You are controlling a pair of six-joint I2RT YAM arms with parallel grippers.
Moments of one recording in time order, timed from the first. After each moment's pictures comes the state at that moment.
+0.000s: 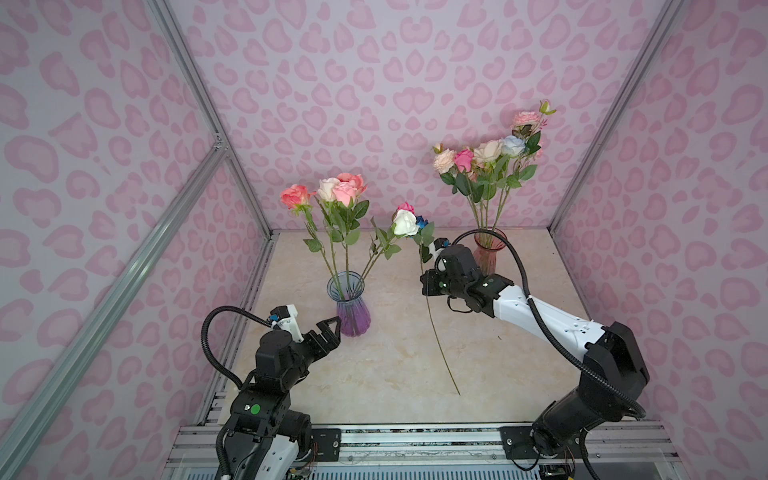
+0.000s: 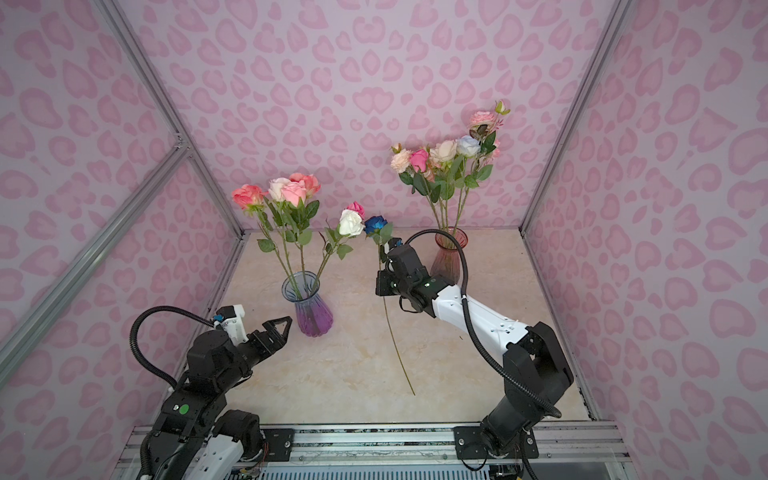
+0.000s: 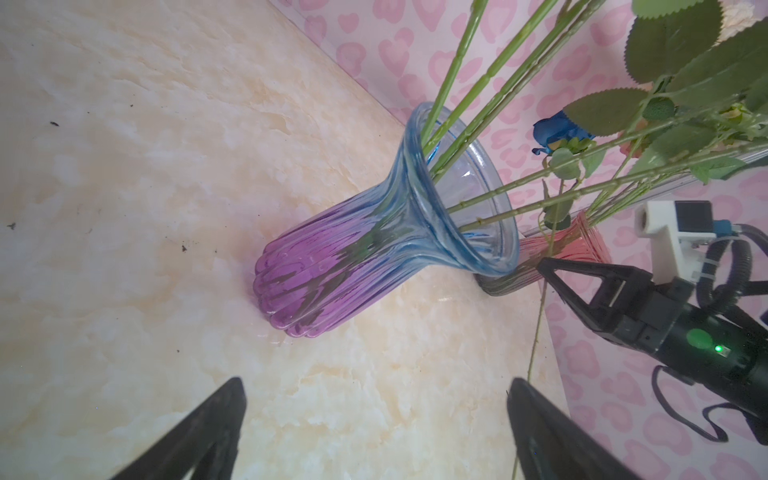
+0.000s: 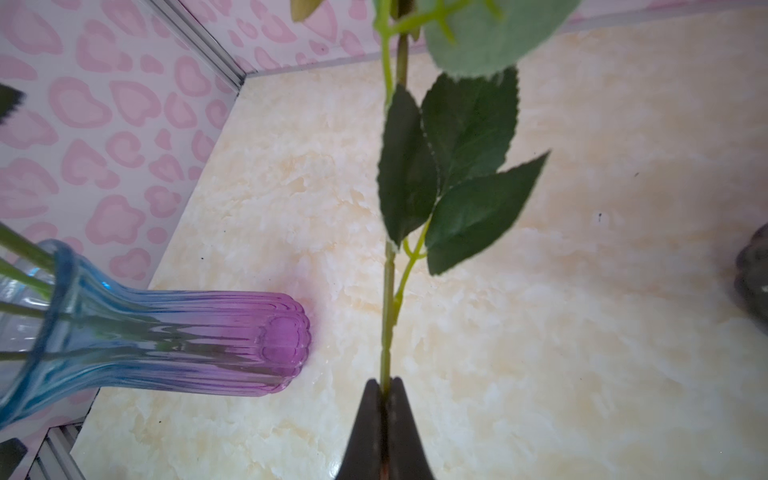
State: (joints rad) left arm -0.20 0.40 0.53 -0.57 0.14 -0.76; right arm 0.65 1.59 1.25 -0.30 -0.03 0.50
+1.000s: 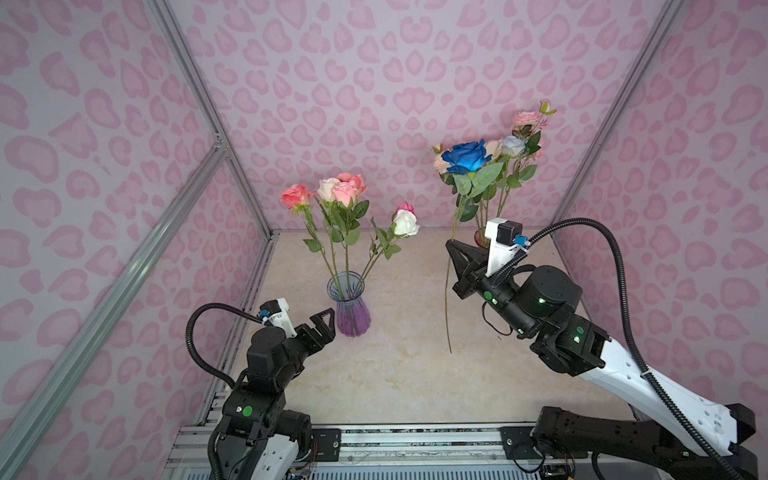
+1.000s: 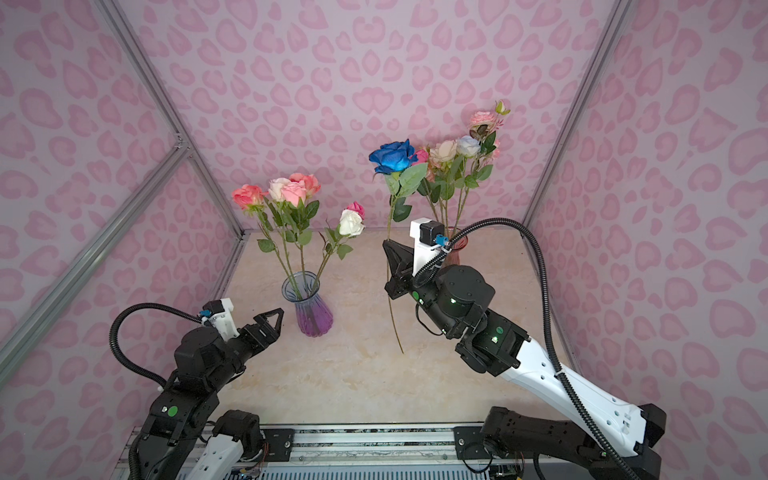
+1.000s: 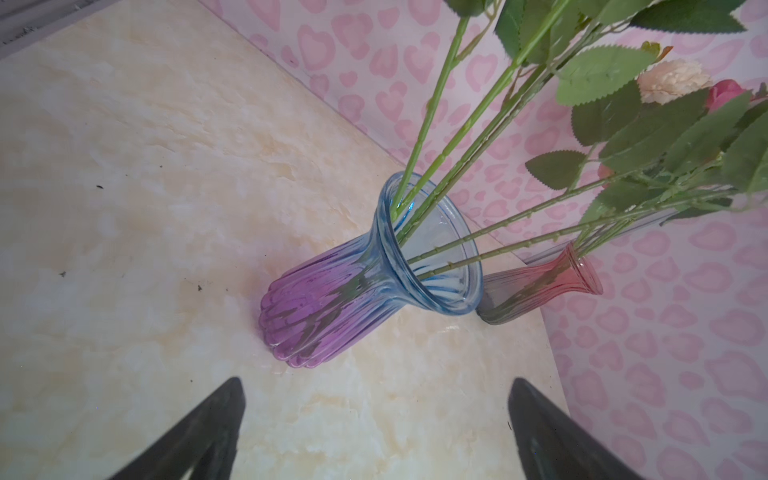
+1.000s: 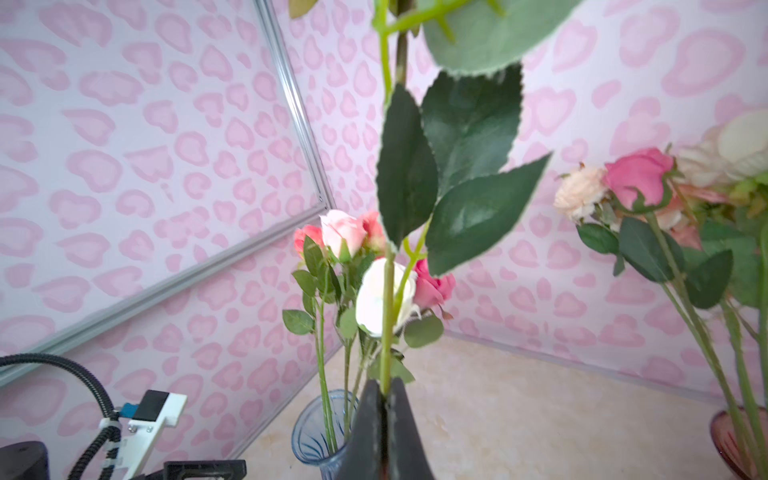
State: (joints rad) left arm -0.20 0.42 0.65 -0.62 0.05 -0.73; right arm 0.98 1.07 1.24 -0.01 0.32 0.22
